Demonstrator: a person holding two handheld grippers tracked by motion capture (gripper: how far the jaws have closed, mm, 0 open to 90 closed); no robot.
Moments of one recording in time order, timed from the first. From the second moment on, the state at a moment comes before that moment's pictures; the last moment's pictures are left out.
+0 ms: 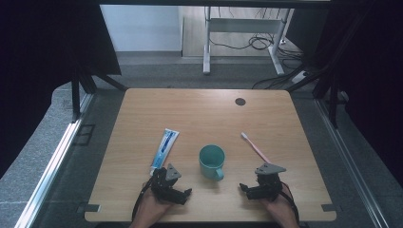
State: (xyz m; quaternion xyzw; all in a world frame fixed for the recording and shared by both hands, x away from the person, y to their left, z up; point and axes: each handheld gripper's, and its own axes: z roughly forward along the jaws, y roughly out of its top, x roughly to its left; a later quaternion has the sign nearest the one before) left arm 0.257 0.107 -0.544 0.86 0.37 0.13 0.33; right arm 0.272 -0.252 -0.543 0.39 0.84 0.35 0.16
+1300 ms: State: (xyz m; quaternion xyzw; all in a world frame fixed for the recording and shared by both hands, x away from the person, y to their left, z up) left arm 0.257 0.107 -0.544 0.86 0.37 0.13 0.33; right arm 0.273 -0.252 -0.543 0.38 0.84 0.35 0.15
